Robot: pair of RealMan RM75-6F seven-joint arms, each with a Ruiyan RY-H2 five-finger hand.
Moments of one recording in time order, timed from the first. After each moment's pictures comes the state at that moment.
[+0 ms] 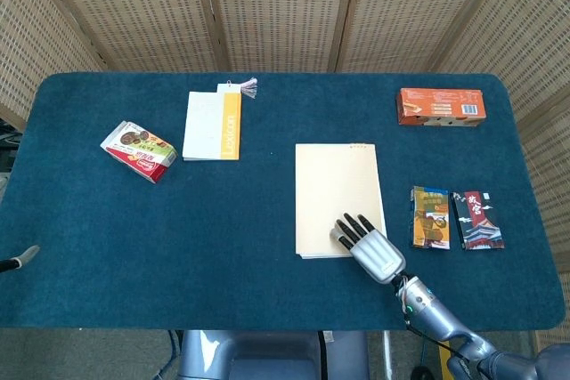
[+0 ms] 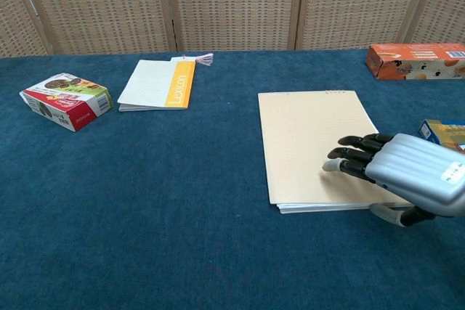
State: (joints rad) left arm -0.08 -0.92 -0.10 -1.80 1.42 1.49 -0.11; right arm 0.50 -1.66 -0.05 -1.08 -1.74 1.17 -0.33
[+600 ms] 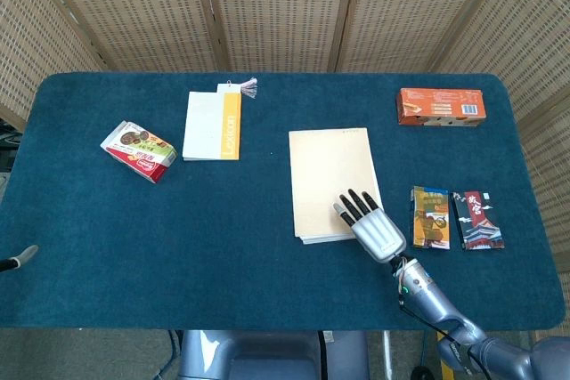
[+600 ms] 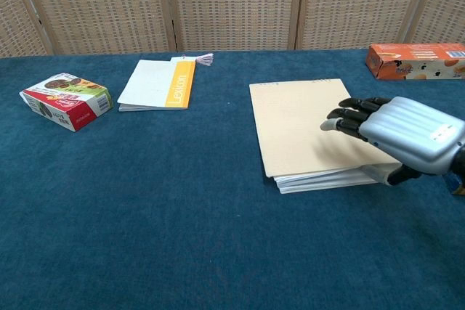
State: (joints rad) left arm -0.08 -0.92 -0.10 -1.79 1.41 1.49 -0.12; right arm 0.54 -1.68 0.04 -1.06 -1.66 1.18 -0.35
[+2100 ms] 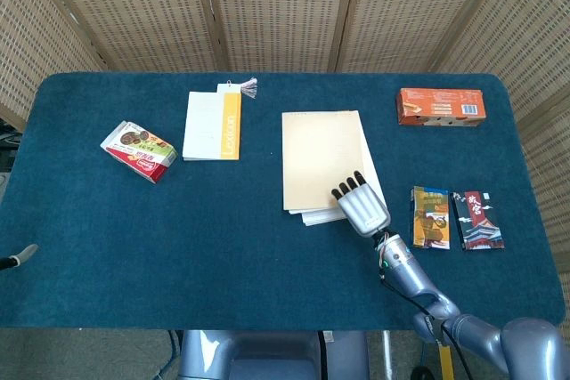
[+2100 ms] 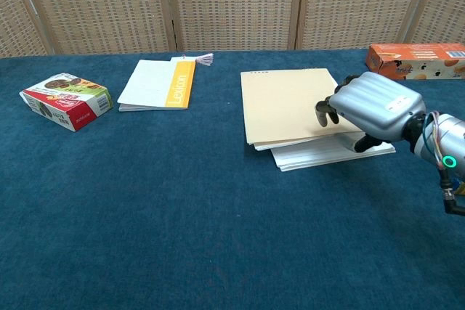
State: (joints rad) left arm -0.08 -0.91 -0.10 -1.79 1.39 1.47 -0.14; right arm 0.66 -1.78 0.12 -0.94 -1.55 1.12 -0.40
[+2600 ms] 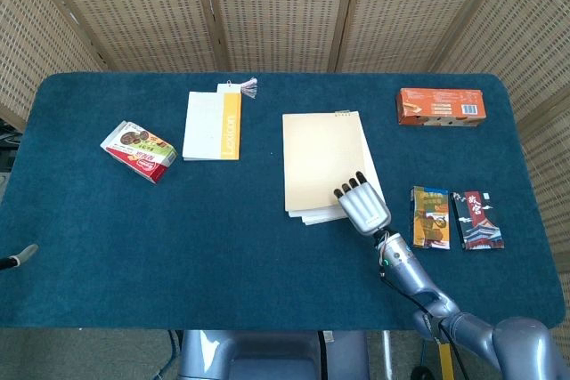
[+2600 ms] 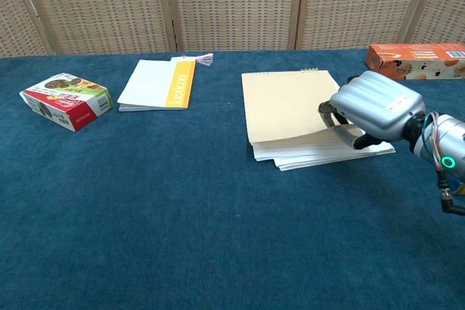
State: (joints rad) left arm -0.09 -0.91 -0.10 -1.79 1.39 1.46 -0.14; right arm 0.67 -1.81 0.10 -0.86 -1.56 1.15 -0.36
